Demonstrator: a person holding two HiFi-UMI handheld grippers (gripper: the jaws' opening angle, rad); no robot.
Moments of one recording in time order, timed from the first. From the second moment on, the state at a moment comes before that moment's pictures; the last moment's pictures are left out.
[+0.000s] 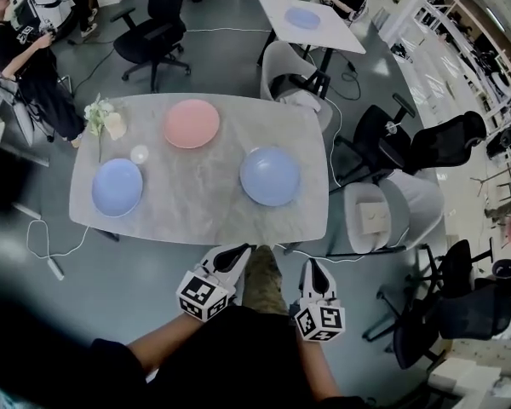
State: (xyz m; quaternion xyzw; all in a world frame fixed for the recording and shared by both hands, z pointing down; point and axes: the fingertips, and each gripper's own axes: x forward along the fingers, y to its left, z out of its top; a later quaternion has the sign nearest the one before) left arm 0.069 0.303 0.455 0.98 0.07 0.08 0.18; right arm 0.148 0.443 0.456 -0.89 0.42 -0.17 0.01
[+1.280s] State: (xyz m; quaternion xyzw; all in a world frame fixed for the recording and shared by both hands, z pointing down) left arm 0.272 0.144 0.678 0.90 -0.09 0.36 0.22; right arm 0.433 0.319 0.658 -0.78 0.49 -0.38 -0.03
